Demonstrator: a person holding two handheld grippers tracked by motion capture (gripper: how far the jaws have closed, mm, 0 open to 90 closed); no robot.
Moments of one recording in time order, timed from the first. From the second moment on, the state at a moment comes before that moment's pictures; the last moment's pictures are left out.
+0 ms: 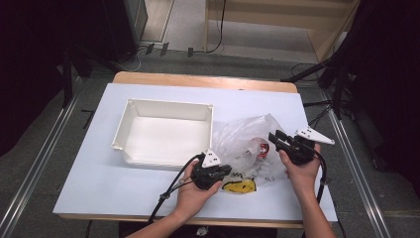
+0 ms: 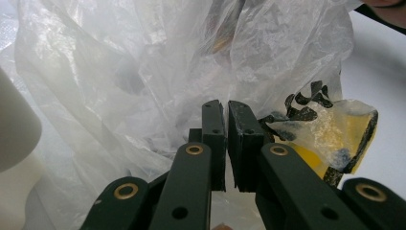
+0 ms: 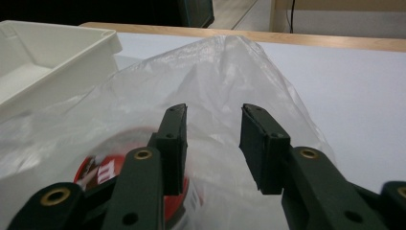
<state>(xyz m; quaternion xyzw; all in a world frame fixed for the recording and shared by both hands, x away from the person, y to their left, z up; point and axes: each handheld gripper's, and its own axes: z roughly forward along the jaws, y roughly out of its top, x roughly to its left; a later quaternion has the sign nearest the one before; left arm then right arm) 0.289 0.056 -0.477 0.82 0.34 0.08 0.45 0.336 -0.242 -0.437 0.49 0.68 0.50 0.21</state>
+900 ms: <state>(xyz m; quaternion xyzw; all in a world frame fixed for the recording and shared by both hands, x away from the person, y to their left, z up) 0.289 0.056 -0.477 0.82 0.35 0.08 0.45 0.360 -0.234 -0.457 0.51 0.71 0.45 0.20</state>
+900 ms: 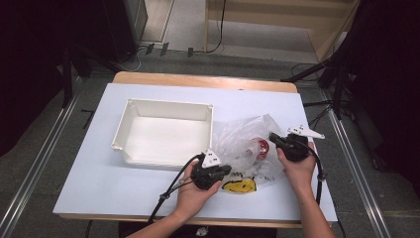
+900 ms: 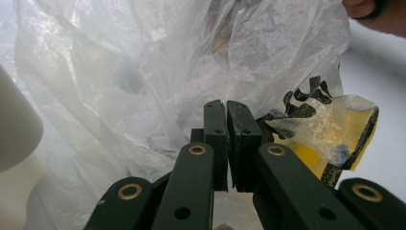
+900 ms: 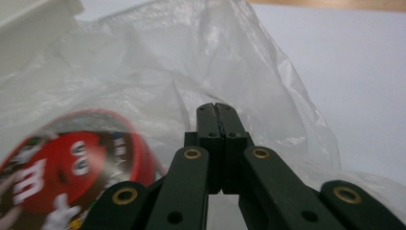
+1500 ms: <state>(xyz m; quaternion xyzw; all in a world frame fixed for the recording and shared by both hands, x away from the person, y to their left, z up) 0.288 0.057 -0.477 0.82 0.34 0.08 0.45 0.352 -0.240 -0.466 0.54 0.70 0.43 0.18</state>
